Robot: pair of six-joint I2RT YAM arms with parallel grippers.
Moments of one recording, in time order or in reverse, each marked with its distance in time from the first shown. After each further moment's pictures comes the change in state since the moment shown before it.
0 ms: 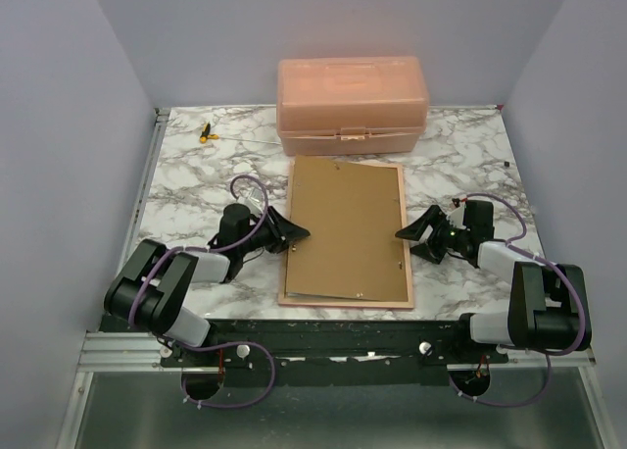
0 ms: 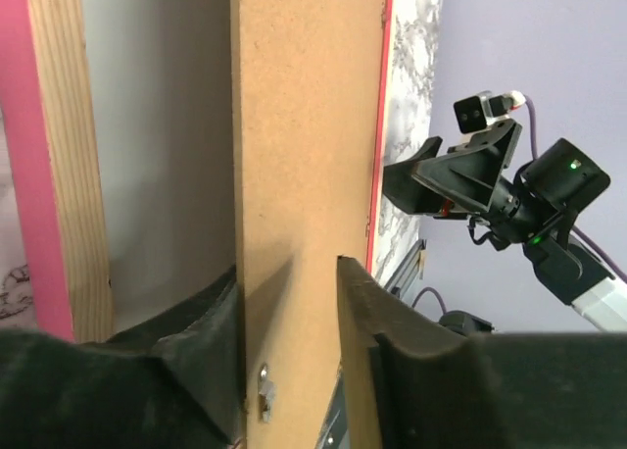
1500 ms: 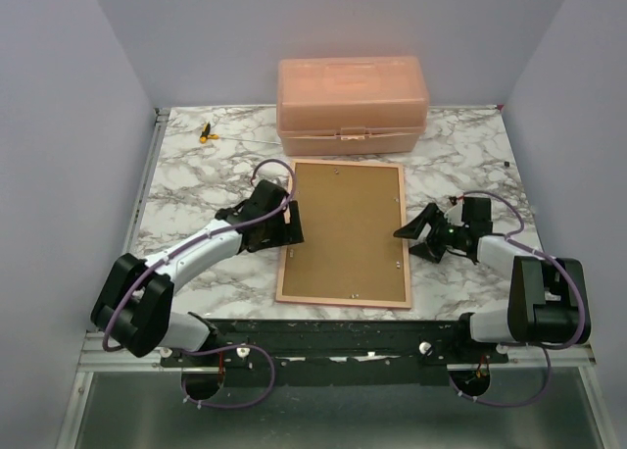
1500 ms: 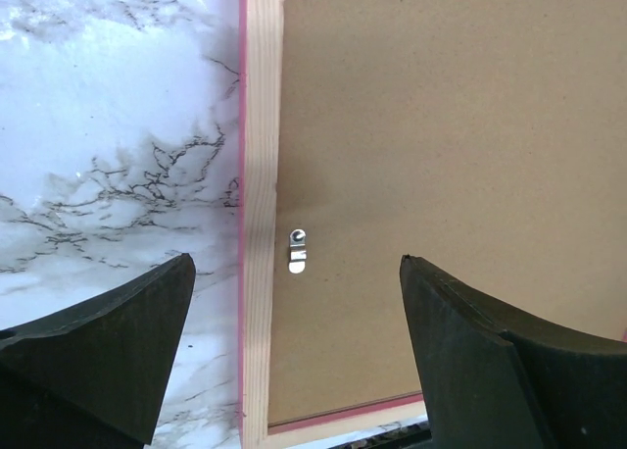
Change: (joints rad) left arm -0.220 -0.104 0.504 -1.226 -0.593 0.475; right arm 0.005 0.029 0.035 -0.041 -0.019 -0.016
